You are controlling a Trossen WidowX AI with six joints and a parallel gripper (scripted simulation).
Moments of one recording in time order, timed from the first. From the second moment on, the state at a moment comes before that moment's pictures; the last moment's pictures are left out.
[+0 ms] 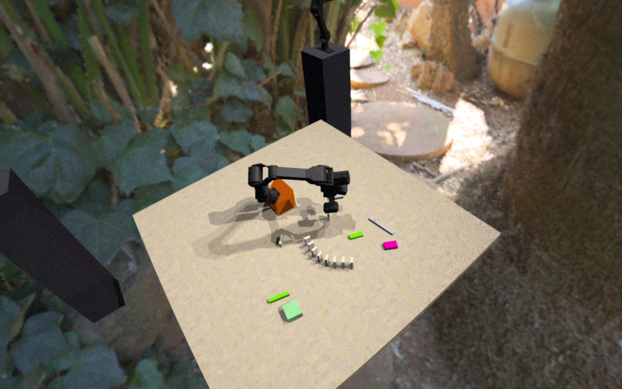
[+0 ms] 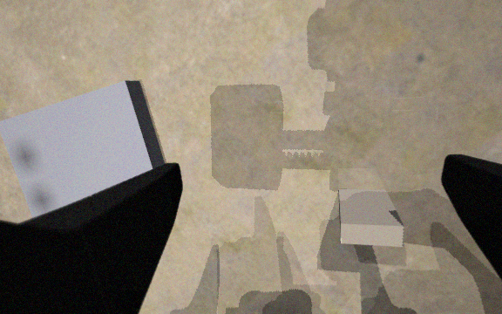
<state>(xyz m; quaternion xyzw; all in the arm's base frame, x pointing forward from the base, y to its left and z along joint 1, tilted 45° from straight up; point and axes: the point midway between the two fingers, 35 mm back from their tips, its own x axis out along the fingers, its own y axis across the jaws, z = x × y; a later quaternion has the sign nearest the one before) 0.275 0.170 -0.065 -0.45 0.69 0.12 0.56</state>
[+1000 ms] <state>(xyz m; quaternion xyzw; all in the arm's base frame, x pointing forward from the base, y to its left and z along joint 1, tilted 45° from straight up) 0.273 0.122 -0.066 -0.52 0.70 0.04 0.48</state>
